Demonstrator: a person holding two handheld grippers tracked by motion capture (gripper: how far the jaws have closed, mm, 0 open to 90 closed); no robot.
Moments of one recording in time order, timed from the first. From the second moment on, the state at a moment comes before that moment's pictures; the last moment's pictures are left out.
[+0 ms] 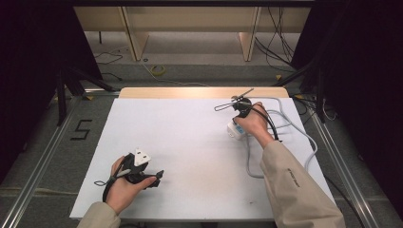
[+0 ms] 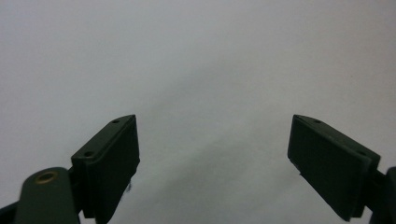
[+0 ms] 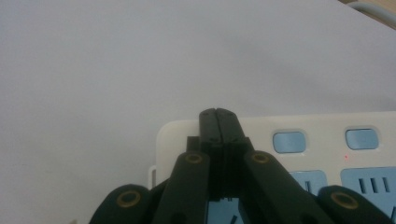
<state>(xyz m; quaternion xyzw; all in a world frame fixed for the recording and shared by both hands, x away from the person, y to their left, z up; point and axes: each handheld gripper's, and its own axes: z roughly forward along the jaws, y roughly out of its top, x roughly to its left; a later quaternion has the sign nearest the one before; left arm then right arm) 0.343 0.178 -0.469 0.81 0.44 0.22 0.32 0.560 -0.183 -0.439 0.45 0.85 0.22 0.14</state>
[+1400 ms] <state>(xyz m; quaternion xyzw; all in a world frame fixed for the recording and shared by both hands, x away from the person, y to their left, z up) 0.343 0.178 -0.470 0.81 0.44 0.22 0.32 0.531 -0.197 -0.429 0.43 0.85 0.26 0.15</state>
